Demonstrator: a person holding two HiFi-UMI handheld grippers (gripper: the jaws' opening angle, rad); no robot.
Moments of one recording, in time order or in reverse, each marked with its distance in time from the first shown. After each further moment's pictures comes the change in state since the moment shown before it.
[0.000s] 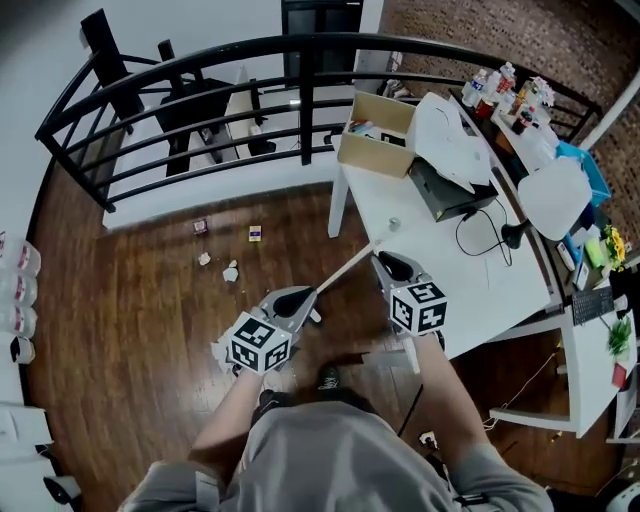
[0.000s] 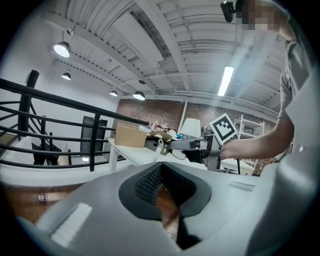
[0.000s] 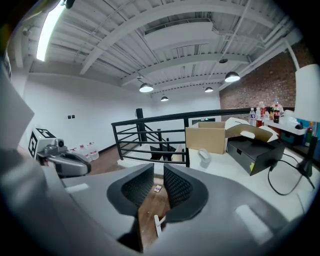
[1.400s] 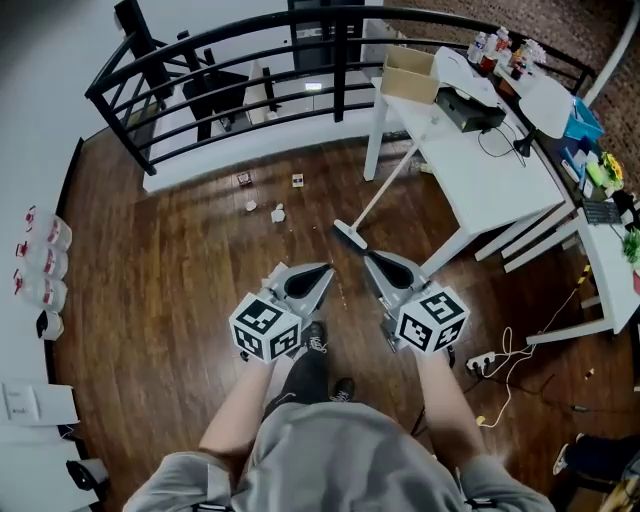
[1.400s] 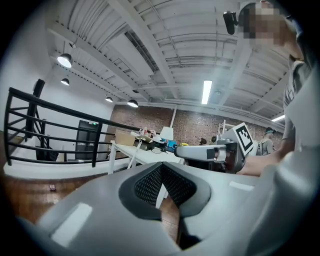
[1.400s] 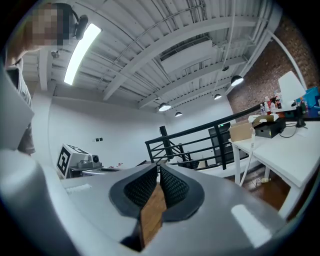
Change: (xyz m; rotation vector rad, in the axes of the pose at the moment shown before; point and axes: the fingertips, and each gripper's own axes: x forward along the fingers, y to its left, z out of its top) left arm -0.365 -0.130 -0.058 0.026 -0.065 -0.083; right arm -0.194 0.434 -0.063 0.101 -0.231 0.195
